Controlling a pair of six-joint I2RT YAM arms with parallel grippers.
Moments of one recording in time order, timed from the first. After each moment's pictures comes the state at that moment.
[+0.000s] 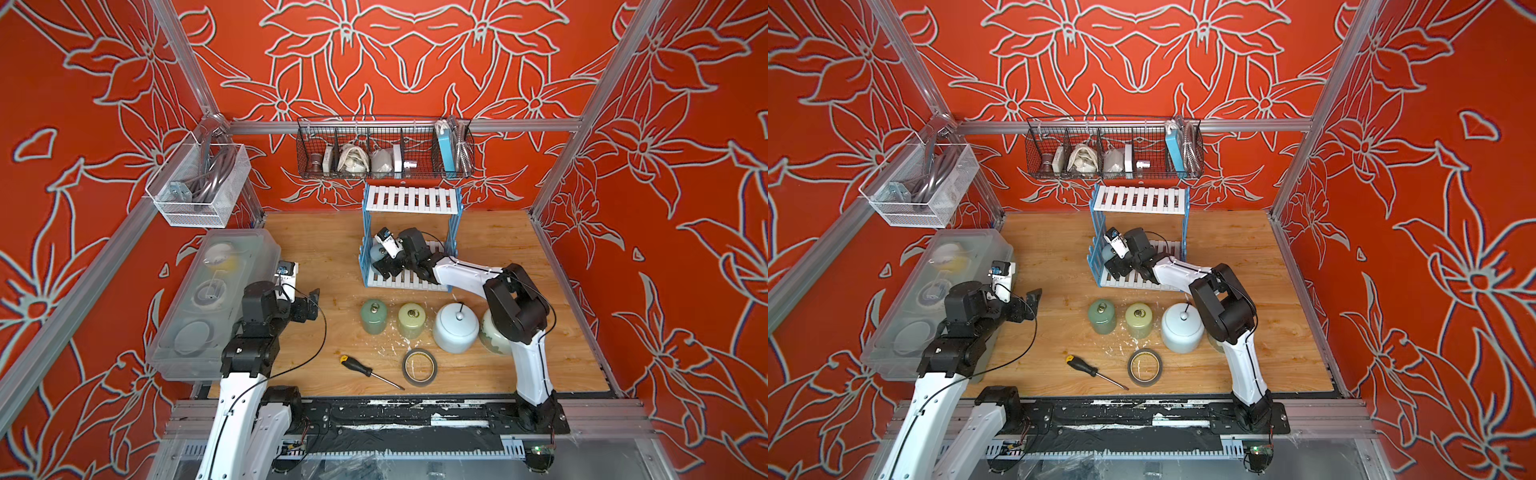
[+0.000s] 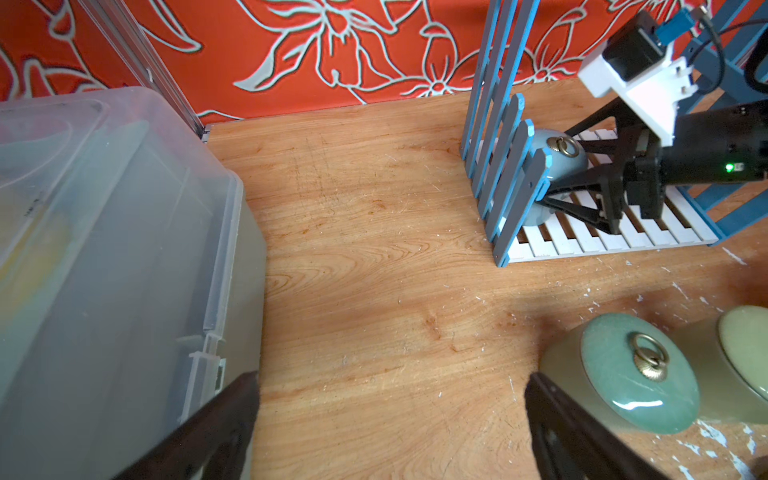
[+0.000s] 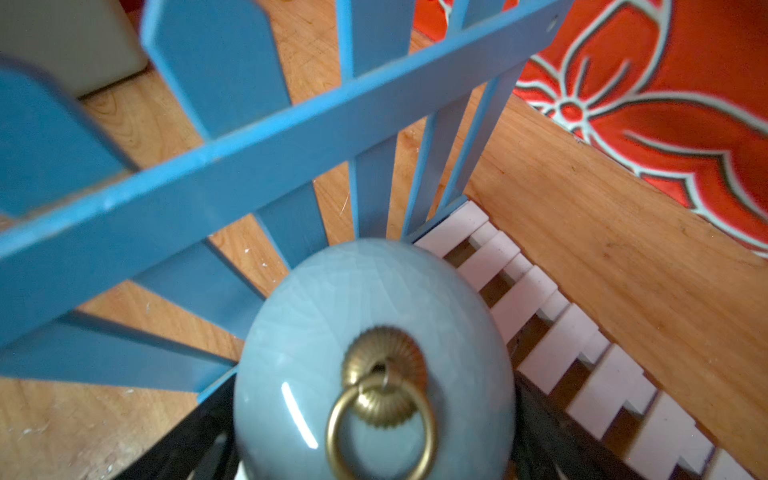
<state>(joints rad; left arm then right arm) 0.07 0.63 0.69 -0.56 0.14 0.10 0.68 2.11 1.49 0.02 -0.14 -0.16</state>
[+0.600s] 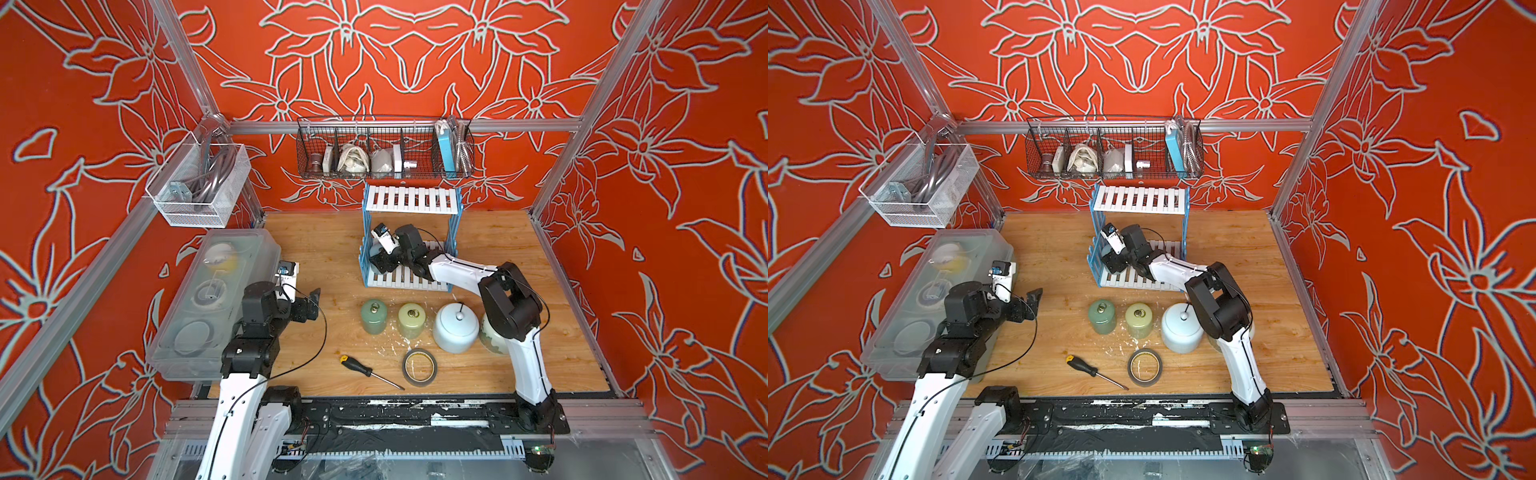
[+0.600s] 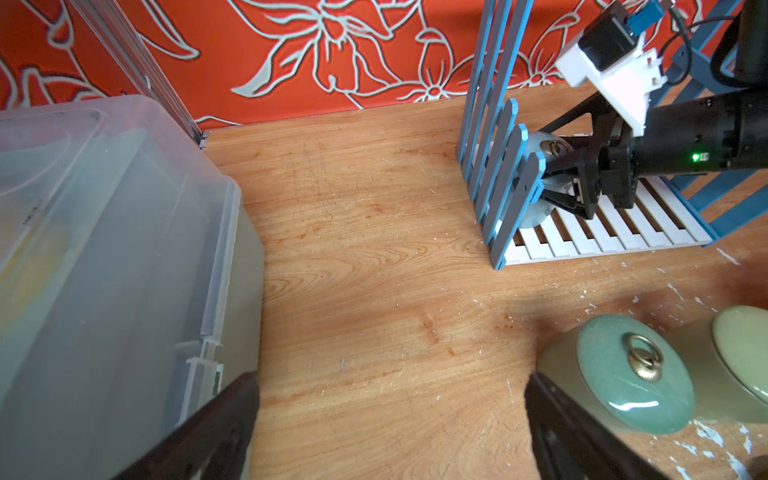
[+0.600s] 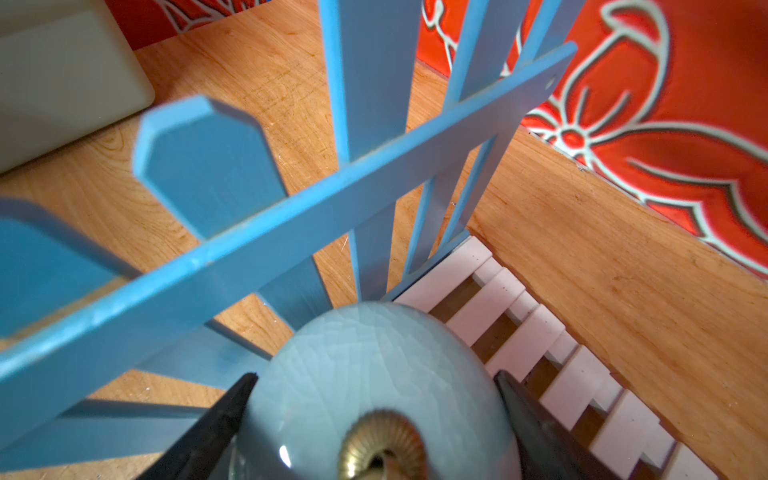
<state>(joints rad) 0.07 0.63 0.69 -0.56 0.14 0.10 0.68 2.14 1.55 0.03 -0.14 -0.14</state>
